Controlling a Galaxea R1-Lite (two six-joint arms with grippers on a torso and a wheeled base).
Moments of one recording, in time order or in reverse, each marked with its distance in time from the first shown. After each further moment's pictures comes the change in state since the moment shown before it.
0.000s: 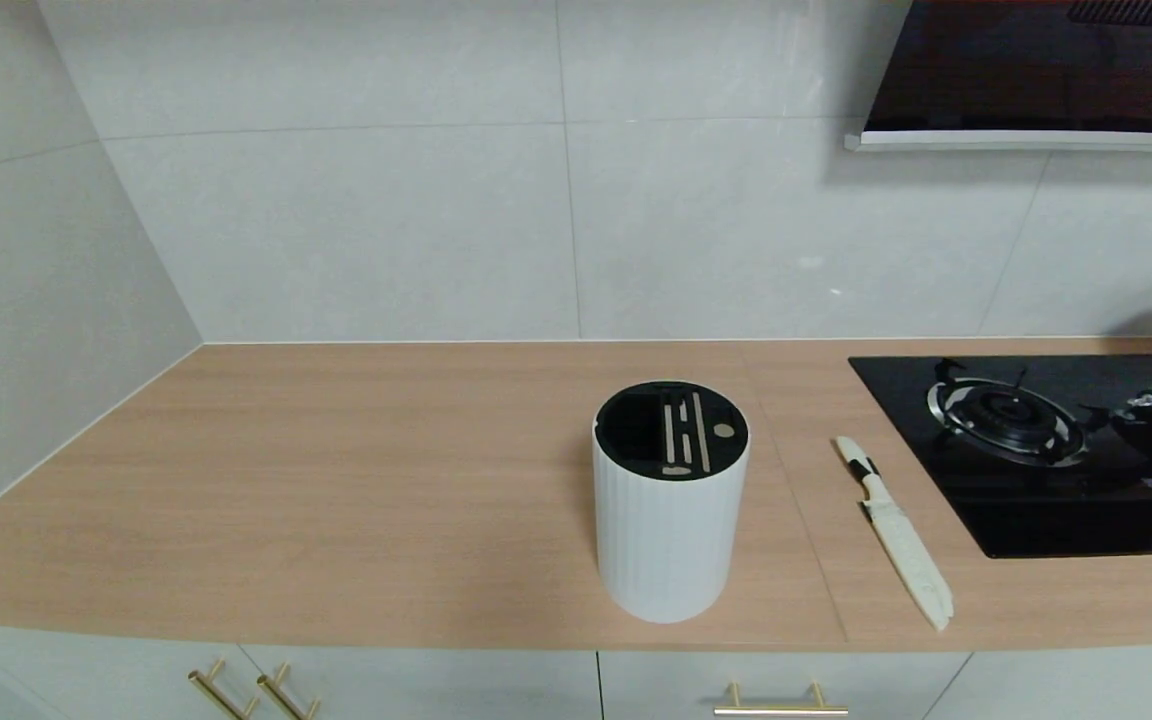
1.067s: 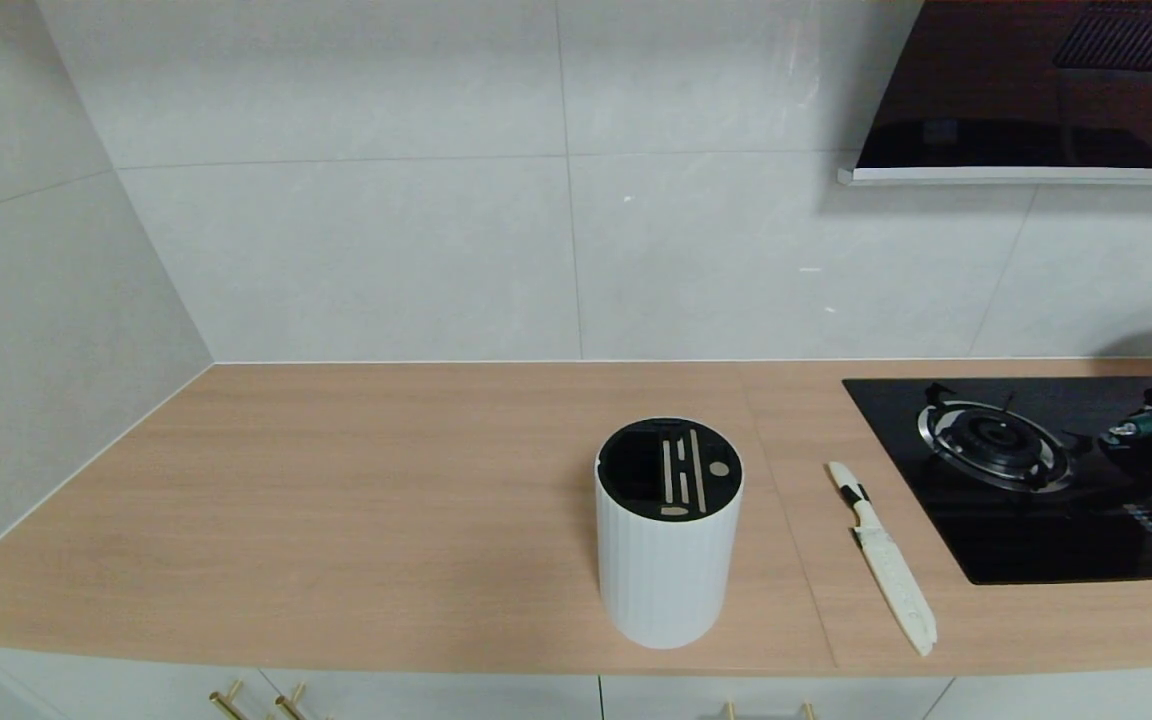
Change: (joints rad) left arm 0.000 0.000 0.000 0.000 0.000 0.001; right arm 0.000 0.000 0.000 0.000 0.001 -0.002
